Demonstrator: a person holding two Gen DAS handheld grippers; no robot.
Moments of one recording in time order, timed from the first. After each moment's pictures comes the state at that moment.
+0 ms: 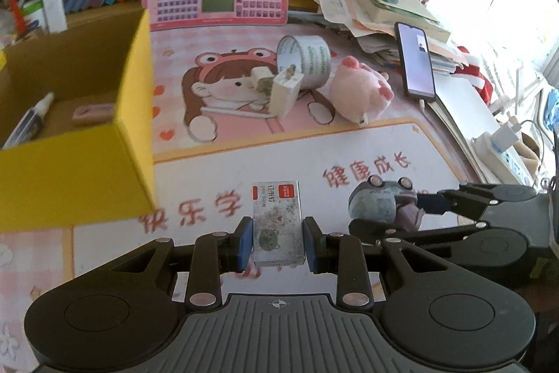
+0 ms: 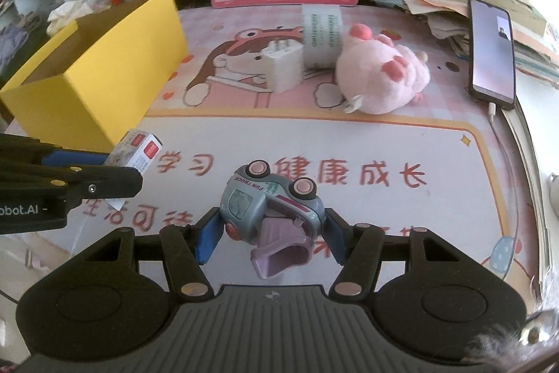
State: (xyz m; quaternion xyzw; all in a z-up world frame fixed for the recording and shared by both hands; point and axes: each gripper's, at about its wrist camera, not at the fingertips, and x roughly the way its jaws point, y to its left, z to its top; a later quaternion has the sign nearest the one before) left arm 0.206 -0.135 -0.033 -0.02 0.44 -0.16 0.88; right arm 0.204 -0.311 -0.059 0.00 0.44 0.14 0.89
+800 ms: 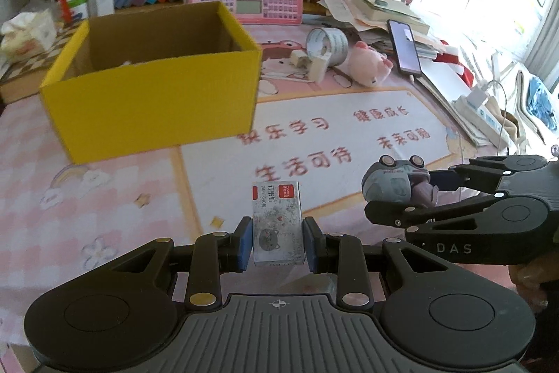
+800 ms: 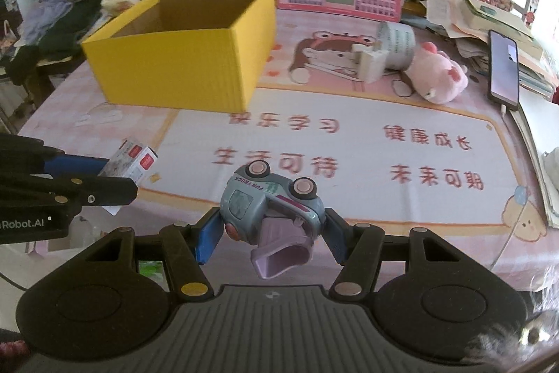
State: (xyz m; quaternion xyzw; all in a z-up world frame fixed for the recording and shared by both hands) left arm 0.092 -0.002 -0.021 -0.01 0.42 -0.19 0.89; right arm 0.084 -0.184 -0.026 -0.04 0.42 0.13 0.90
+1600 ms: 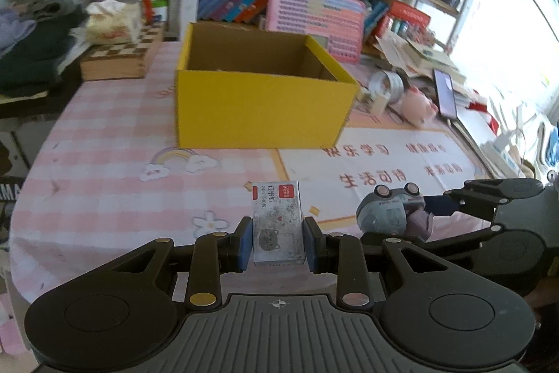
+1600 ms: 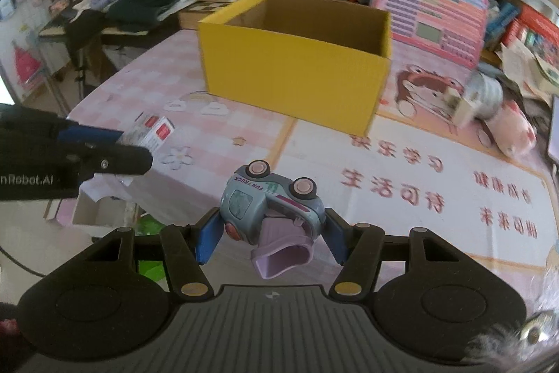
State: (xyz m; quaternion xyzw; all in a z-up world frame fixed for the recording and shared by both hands) left arm 0.051 0.106 -0.007 -0.06 0.38 -0.13 0.92; right arm 0.060 -0.071 -0.013 -0.10 0.40 0.21 0.88
